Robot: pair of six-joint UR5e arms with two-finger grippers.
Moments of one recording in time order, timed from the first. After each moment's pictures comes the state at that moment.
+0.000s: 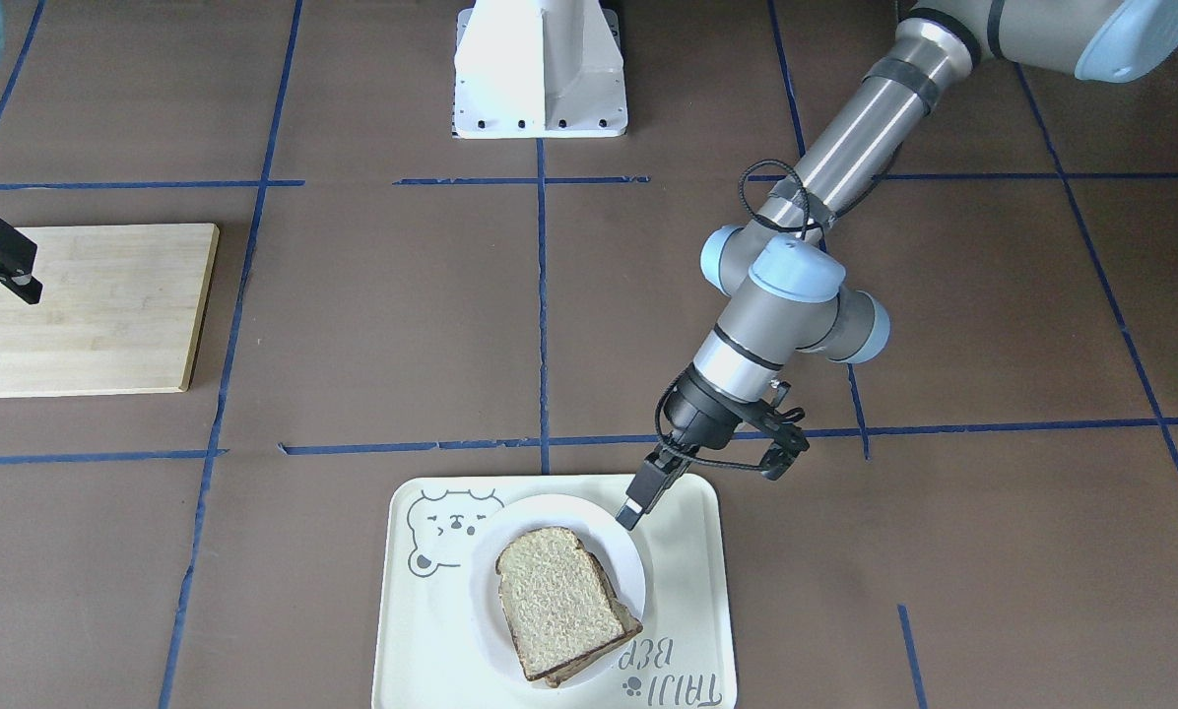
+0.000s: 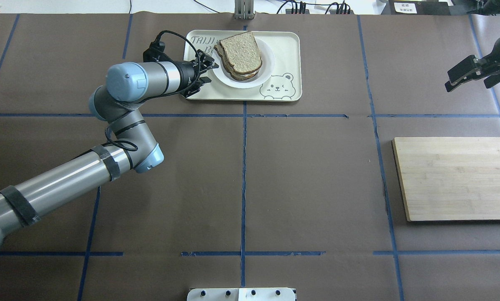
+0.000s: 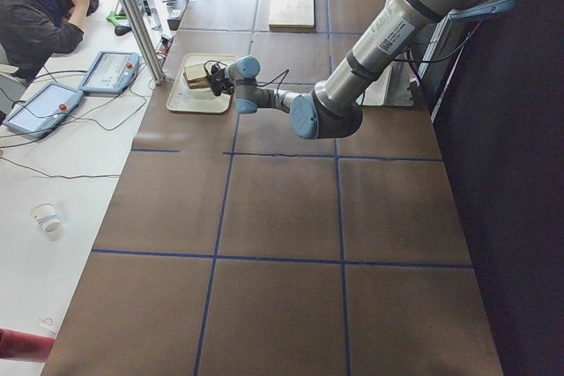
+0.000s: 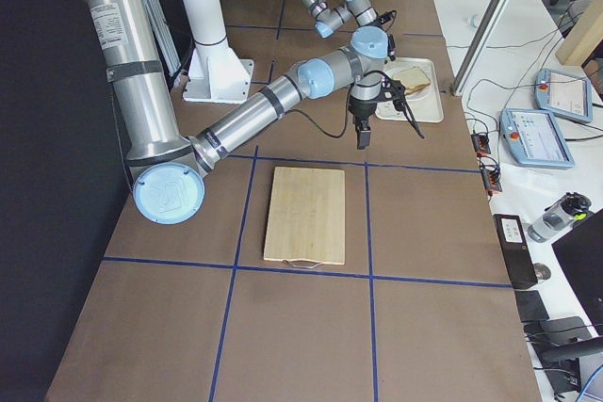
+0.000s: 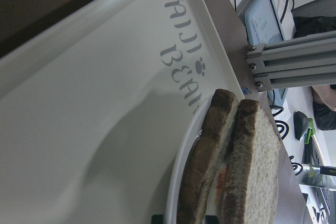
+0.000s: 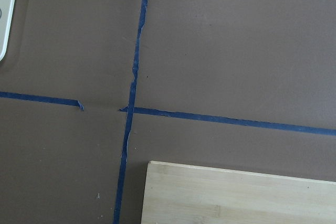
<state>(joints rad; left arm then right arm) -0.73 -2.34 -0.99 -2.83 -1.70 -2.07 1.20 -1.34 1.97 -1.78 2.26 0.44</state>
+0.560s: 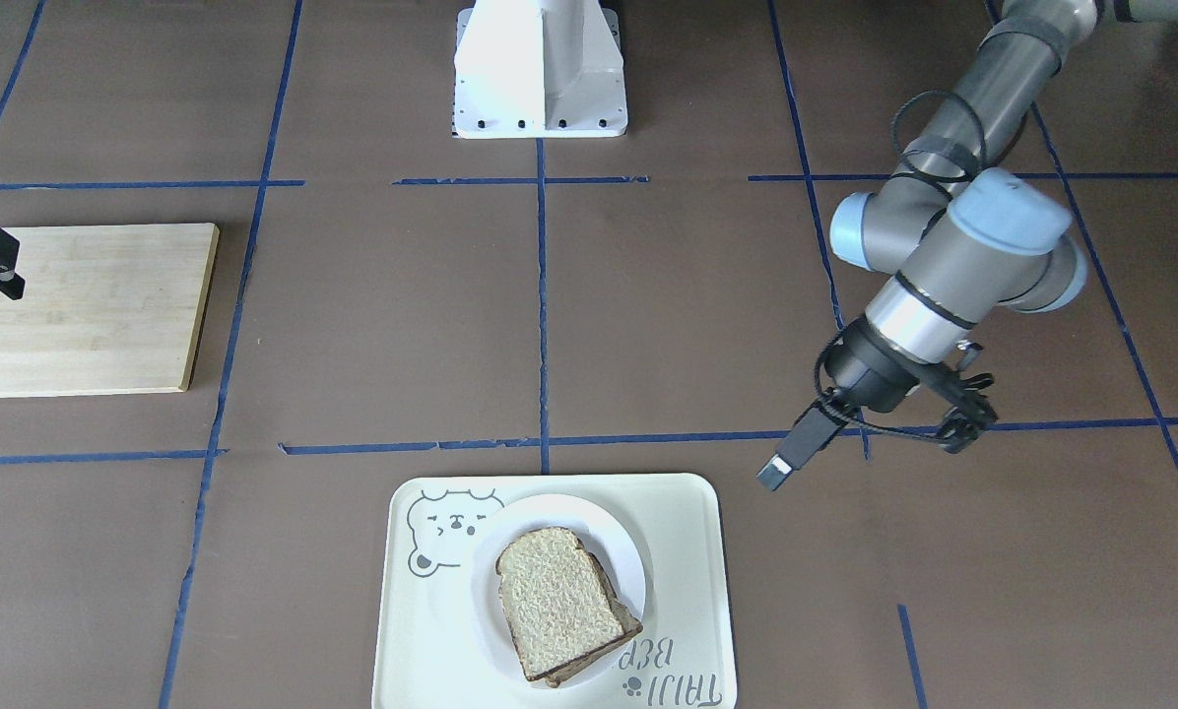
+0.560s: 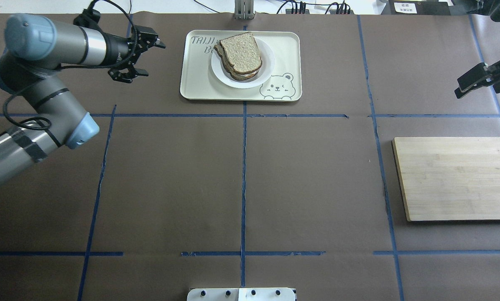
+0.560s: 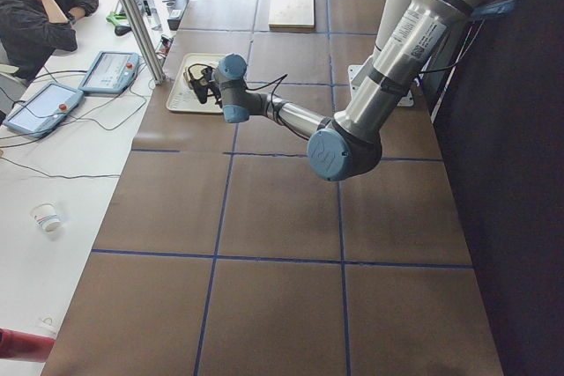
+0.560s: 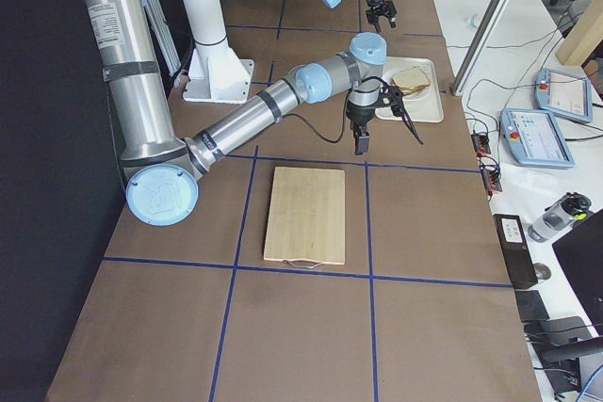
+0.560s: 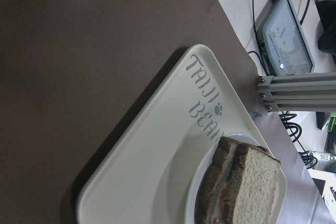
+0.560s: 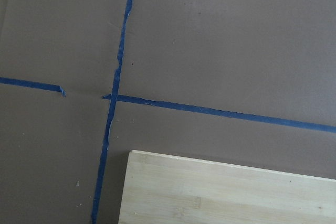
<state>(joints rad) -0.96 -2.09 -1.34 -2.60 -2.03 -1.87 1.23 -1.40 1.97 -1.78 2.26 0.33</state>
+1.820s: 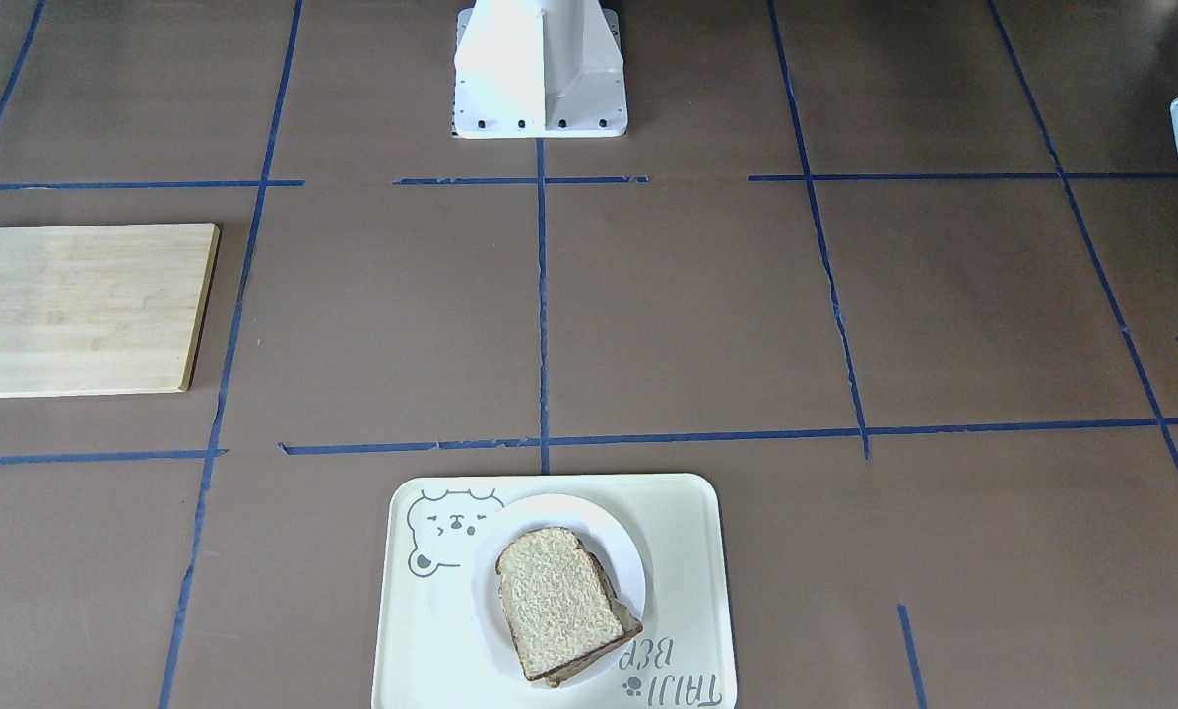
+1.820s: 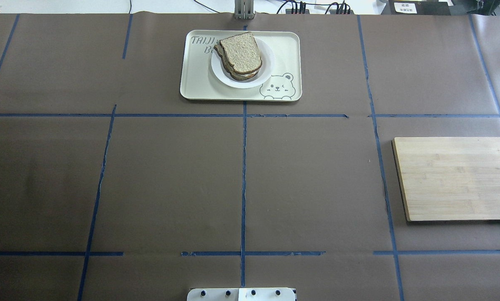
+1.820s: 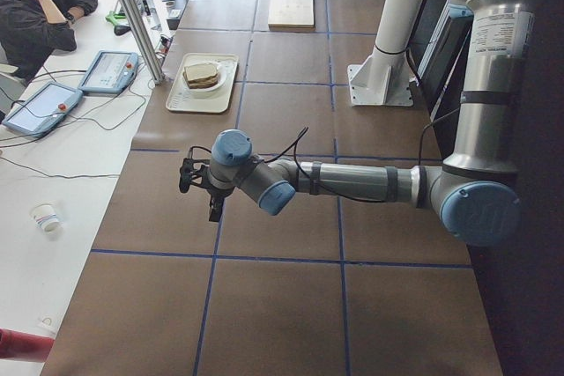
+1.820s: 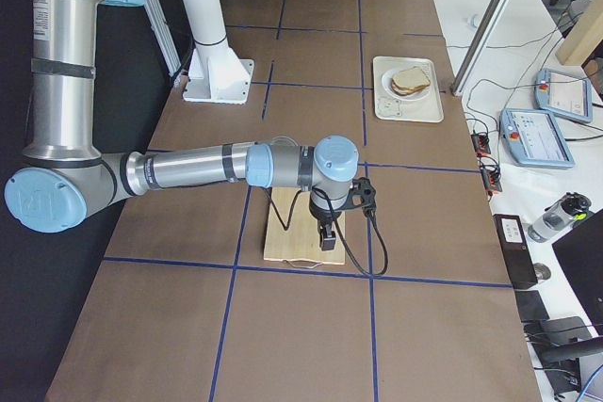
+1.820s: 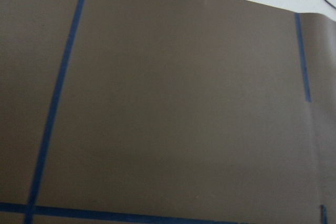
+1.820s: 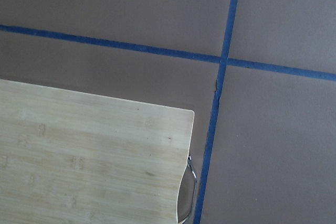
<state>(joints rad) -1.40 -1.58 -1.56 -2.15 -2.30 -0.53 1.55 -1.63 1.77 -1.67 2.40 -0.09</state>
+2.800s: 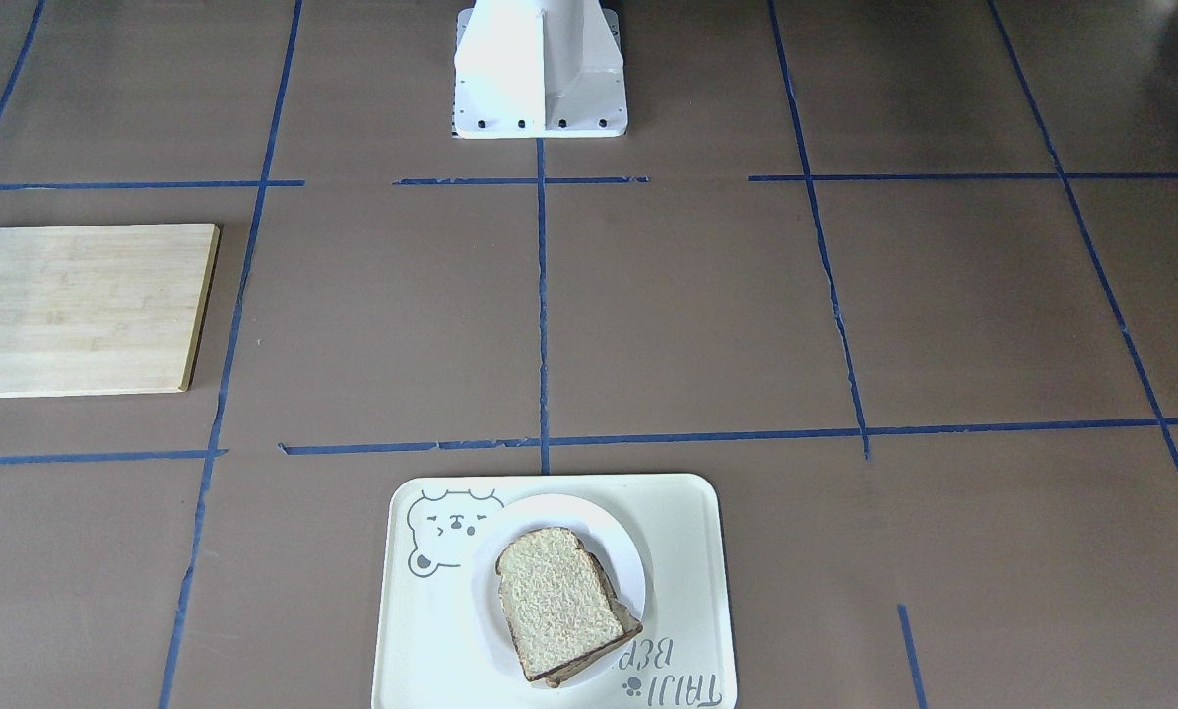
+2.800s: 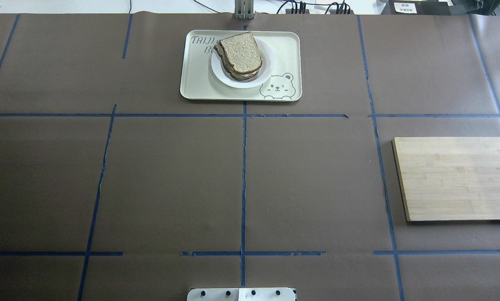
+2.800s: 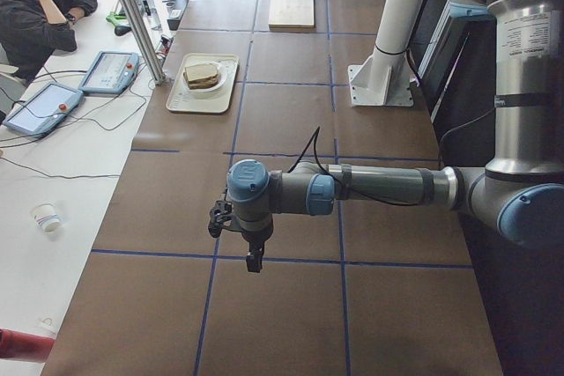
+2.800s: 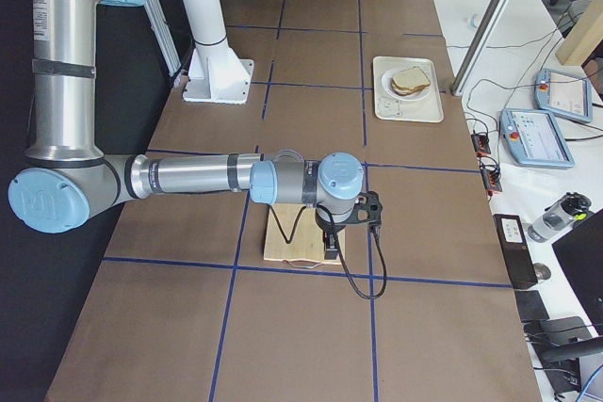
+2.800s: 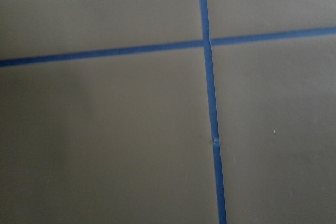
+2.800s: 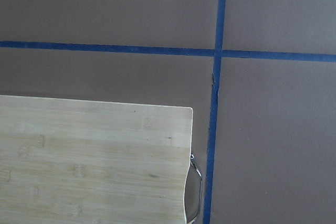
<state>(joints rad) -1.58 -1.49 -1.74 -1.41 -2.30 0.14 1.55 -1.65 1.74 -1.65 2.43 -0.03</state>
